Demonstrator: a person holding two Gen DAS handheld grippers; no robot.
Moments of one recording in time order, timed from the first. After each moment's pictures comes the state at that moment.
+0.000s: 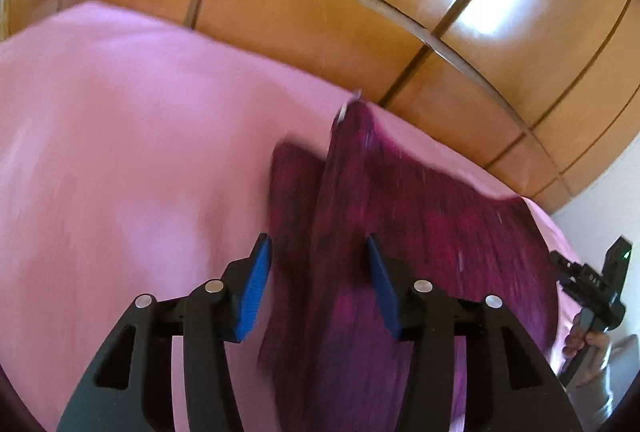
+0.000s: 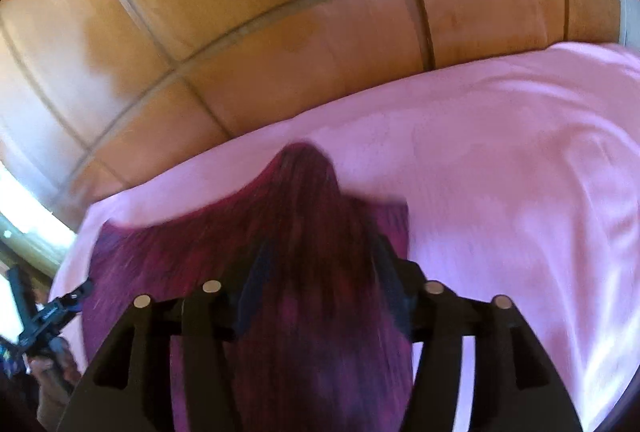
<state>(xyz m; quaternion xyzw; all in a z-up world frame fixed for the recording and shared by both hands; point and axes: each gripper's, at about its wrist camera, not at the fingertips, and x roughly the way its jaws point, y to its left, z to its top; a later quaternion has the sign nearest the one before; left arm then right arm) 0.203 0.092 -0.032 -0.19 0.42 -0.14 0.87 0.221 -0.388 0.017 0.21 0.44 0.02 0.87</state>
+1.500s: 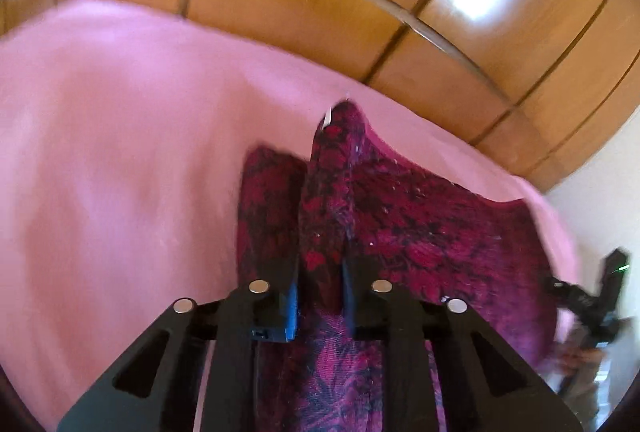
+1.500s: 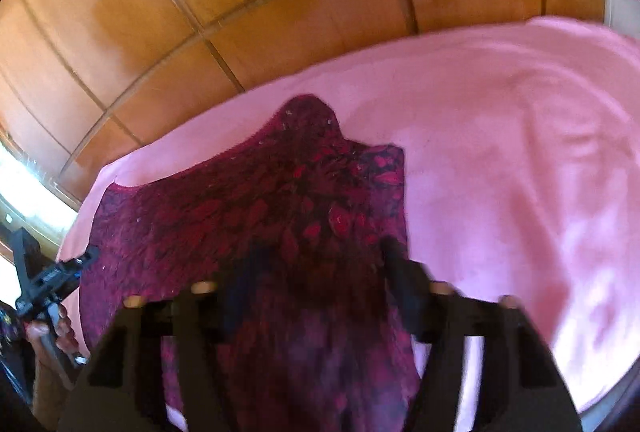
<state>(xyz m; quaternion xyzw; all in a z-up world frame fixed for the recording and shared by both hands) 0.196 0.062 -0.017 -0.15 0.43 -0.14 0.88 0.146 -0.365 0.030 0.18 0.48 0.00 0.86</state>
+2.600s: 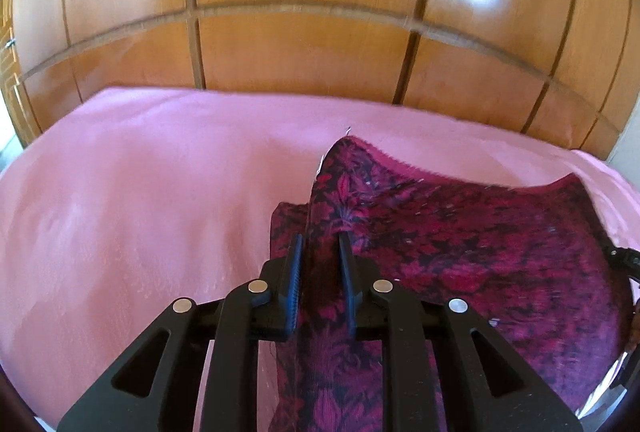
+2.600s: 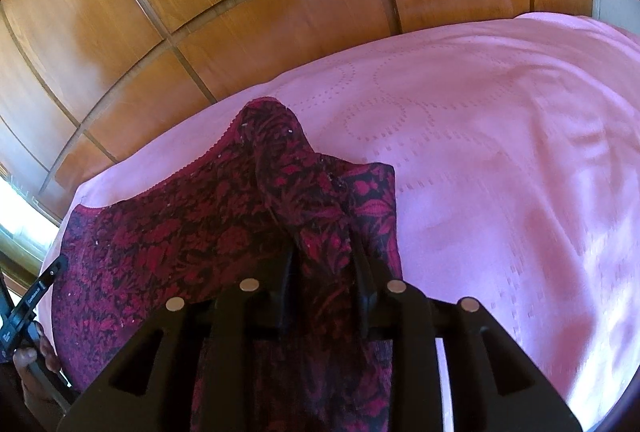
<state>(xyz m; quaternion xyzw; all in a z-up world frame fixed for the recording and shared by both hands) 0.211 0.033 -0.018 -0.02 0.39 -0.06 0.92 0.163 -0.373 0.005 0.19 0.47 -0.03 0.86</state>
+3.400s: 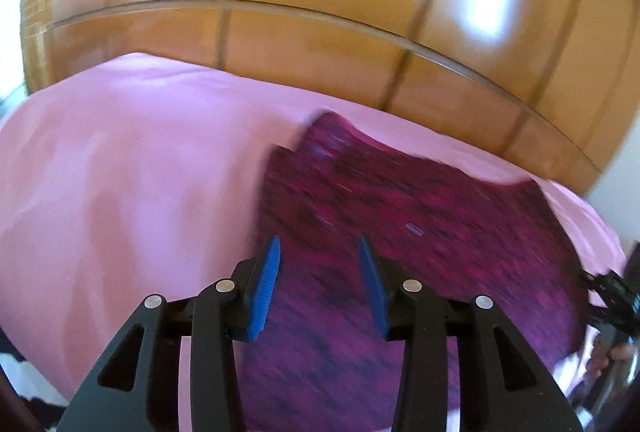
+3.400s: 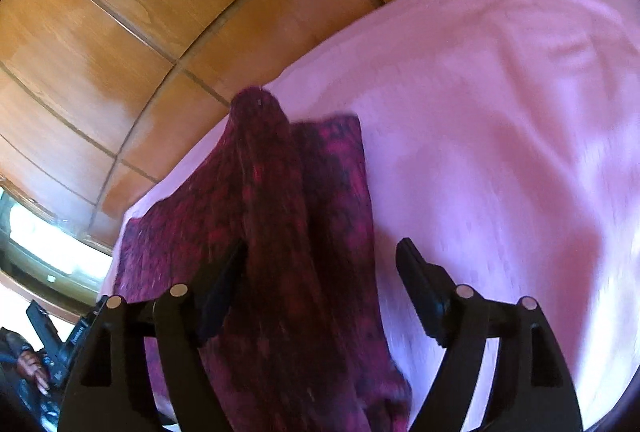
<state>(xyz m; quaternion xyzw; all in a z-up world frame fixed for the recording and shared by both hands) 0.115 0.025 -0.002 -0.10 0.36 -0.08 0.92 0.103 -0.416 -0.008 0.33 0.45 0.03 0.83</state>
